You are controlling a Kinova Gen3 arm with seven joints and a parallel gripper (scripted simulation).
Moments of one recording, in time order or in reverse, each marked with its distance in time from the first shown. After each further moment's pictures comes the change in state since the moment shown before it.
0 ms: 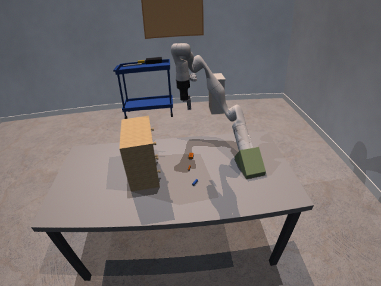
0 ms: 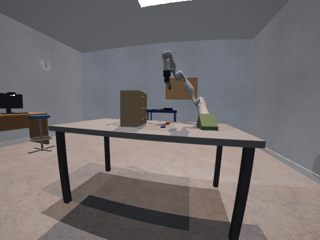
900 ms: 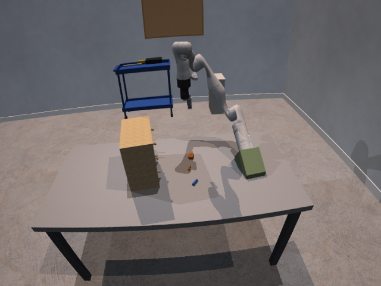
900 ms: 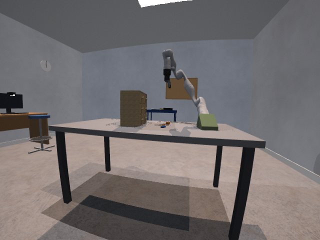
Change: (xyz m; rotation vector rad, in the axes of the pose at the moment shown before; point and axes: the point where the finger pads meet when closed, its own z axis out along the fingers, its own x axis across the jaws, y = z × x) arm 0.010 -0.002 -0.010 -0.018 0.003 -0.016
